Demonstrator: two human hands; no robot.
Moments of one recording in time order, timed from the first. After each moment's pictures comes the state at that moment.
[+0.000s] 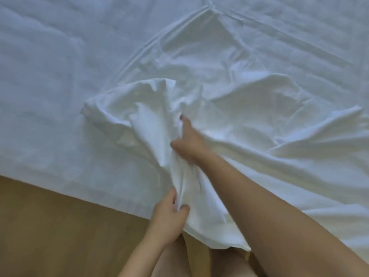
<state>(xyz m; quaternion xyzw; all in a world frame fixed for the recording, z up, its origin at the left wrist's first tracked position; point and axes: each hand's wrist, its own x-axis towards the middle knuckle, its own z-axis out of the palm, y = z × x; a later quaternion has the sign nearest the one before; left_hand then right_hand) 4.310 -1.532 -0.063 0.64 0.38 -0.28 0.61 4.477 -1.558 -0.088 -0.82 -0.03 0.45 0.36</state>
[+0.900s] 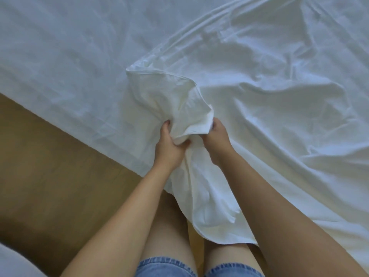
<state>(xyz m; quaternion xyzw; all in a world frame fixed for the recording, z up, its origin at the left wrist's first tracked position) 4.328 -1.440 -0.131 0.62 0.49 -0.12 0.60 4.422 -1.515 -0.110 -0.77 0.13 0.45 0.44</state>
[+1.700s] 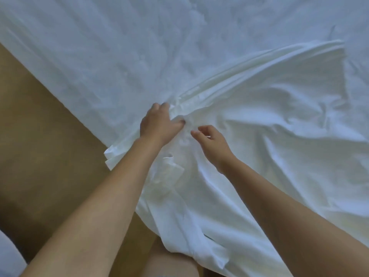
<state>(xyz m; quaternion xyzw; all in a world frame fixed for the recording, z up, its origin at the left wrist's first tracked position) 4.344 -1.301 -0.141 0.82 0.46 -0.15 0.31 4.424 -1.432 -0.115 -0.79 -0.08 0.51 0.32</state>
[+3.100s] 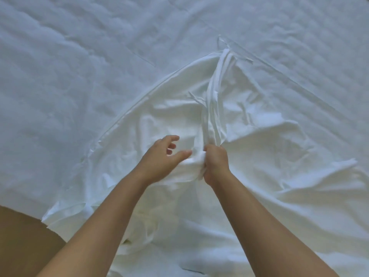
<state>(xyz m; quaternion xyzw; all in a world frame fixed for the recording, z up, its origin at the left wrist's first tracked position) 4.453 -1.385 -0.089 0.71 0.29 -0.22 0.60 4.524 -1.507 -0.096 -0.70 0.35 0.33 0.52</state>
